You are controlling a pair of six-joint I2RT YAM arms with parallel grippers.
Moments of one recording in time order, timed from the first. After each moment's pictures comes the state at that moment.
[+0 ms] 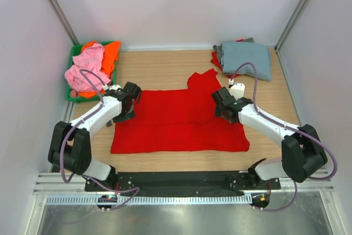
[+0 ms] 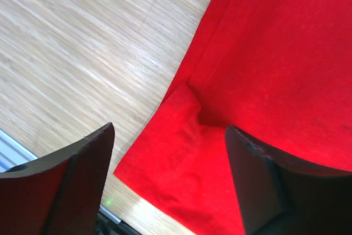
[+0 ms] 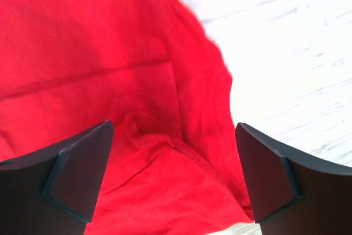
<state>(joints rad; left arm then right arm) -0.36 1.49 0.97 -0.90 -0.60 -0.78 0.54 1.39 0.85 -0.62 0.62 0.68</state>
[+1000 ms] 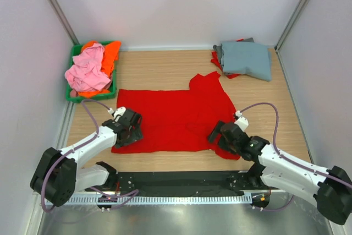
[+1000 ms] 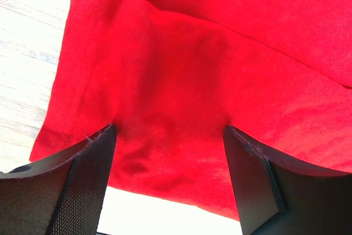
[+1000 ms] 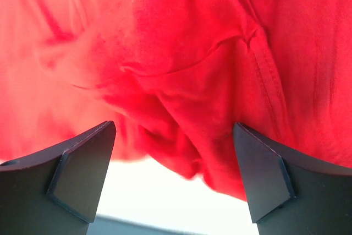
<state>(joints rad) -0.50 1.16 0.54 -0.62 -0.31 -0.85 0.71 0.88 0.34 -0.37 0.25 1.08</state>
